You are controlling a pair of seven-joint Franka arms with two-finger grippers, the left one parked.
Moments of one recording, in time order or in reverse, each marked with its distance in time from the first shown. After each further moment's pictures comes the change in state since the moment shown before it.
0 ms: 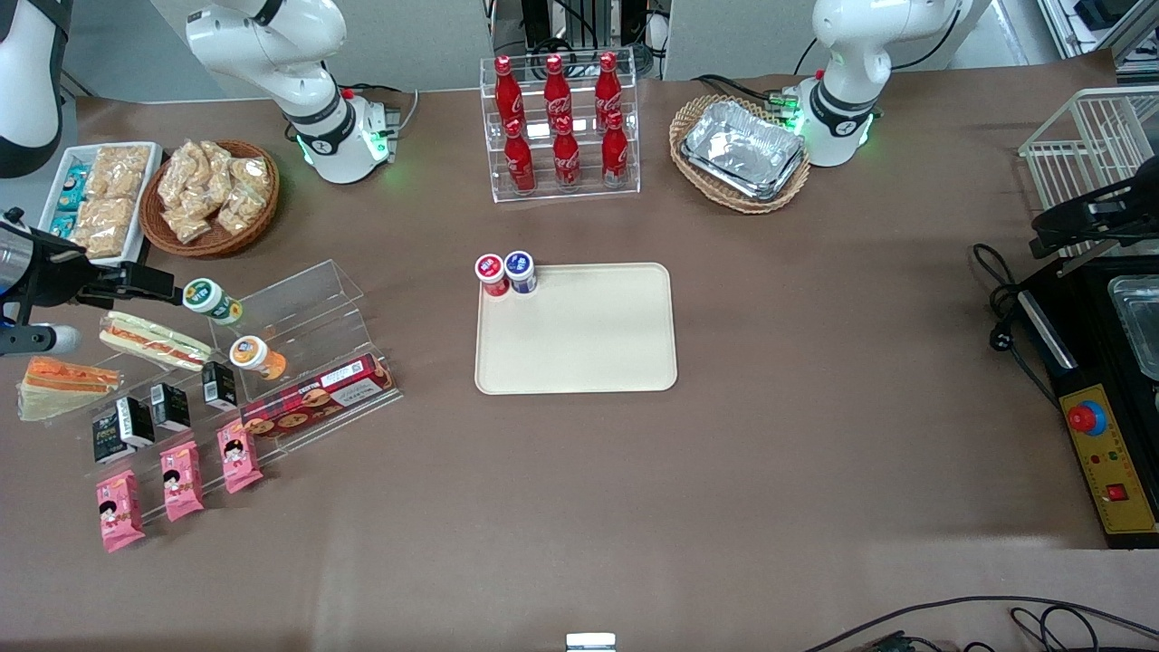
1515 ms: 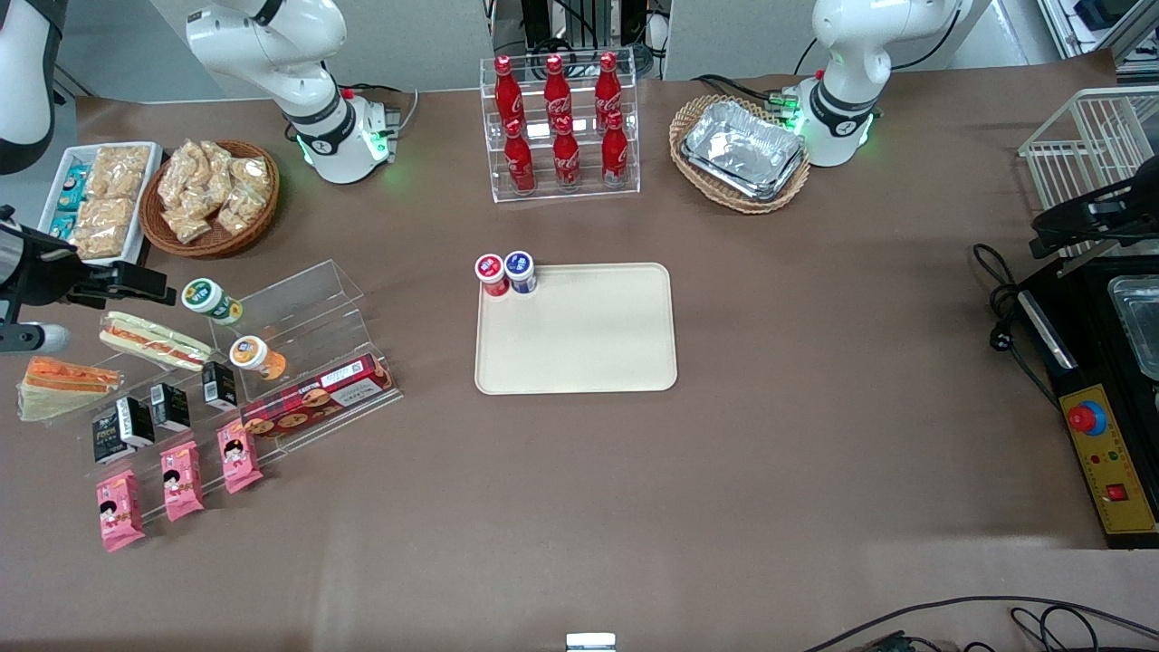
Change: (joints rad) arm 0.000 -0.003 -0.014 0.007 -0.005 0.003 0.000
